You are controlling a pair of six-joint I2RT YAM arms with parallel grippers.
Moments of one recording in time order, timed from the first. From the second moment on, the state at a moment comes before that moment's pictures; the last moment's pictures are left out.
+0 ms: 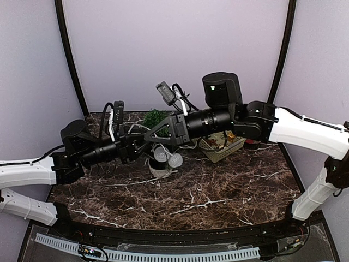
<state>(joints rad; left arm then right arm) -0.91 1.05 0.65 0.48 0.28 -0.36 1.12 1.53 1.50 -0.23 -0.54 0.53</state>
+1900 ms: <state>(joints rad) -0.67 1.03 0.55 0.01 0.16 -0.52 1.13 1.82 1.73 -0.58 -0.20 0.45</state>
